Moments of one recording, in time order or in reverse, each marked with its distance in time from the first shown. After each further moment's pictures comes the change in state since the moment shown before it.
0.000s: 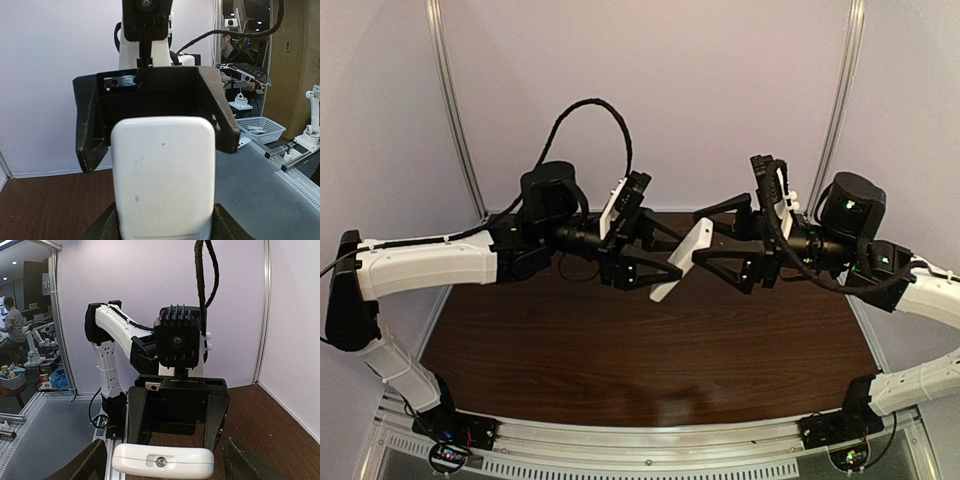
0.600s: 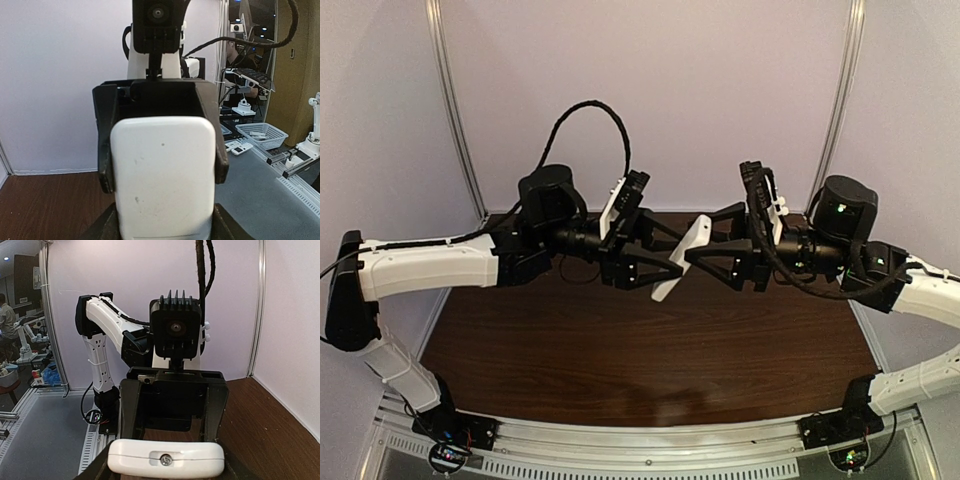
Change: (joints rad) left arm 0.000 0.000 -0.028 0.068 -0.034 -0.050; right arm 0.029 0.022 0.000 -0.023 0.069 -0.032
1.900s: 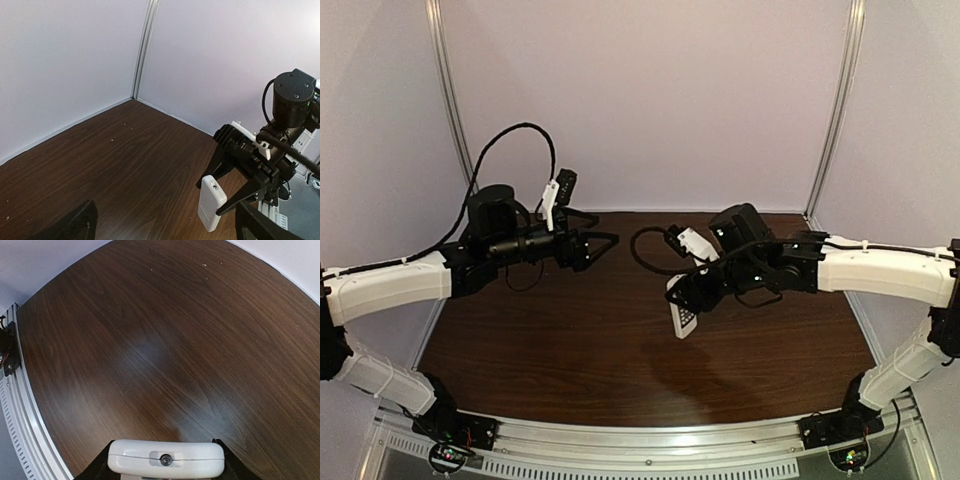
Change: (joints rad) left arm 0.266 -0.261 -0.317 -0.110 -0.479 -0.130; right arm -0.035 0.391 0.147 -0.483 0.415 0.092
